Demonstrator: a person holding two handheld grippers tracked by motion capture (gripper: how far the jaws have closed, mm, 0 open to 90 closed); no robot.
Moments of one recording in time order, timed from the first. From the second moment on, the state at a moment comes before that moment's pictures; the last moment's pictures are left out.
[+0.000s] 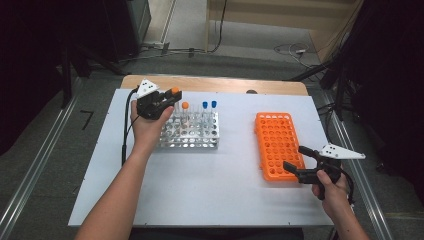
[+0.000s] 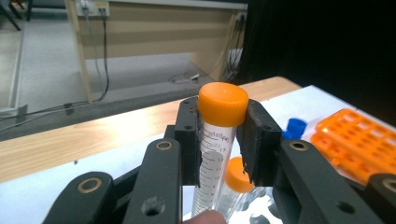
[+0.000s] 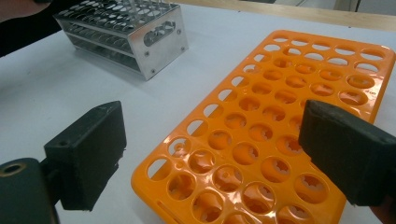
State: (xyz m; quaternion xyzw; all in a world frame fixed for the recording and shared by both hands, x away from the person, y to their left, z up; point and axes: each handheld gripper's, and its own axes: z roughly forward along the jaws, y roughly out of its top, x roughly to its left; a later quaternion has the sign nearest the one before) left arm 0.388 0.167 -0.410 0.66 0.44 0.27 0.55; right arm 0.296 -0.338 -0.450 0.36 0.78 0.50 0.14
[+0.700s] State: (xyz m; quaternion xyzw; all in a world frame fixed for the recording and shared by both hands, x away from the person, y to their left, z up) left arm 0.389 0.164 -0.421 0.69 0.45 0.25 0.51; right arm 0.296 -0.339 -0.450 0.36 0.77 0.50 0.14
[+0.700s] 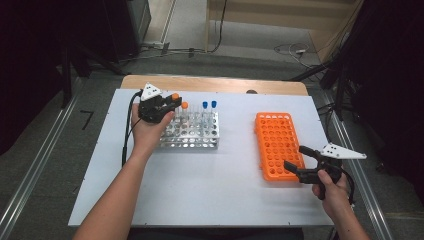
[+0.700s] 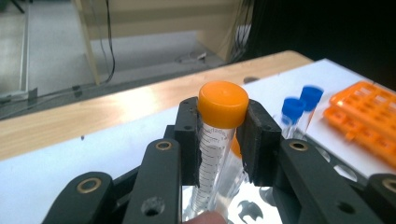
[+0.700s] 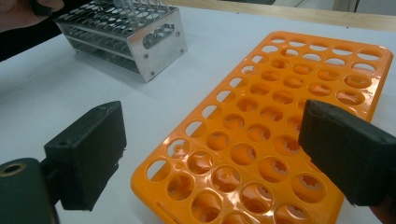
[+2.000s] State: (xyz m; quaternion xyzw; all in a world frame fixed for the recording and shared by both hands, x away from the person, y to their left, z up) left arm 0.283 0.176 -0.424 0.69 0.41 0.20 0.56; right arm 0.299 -0.340 -0.457 0.36 0.78 0.50 0.14
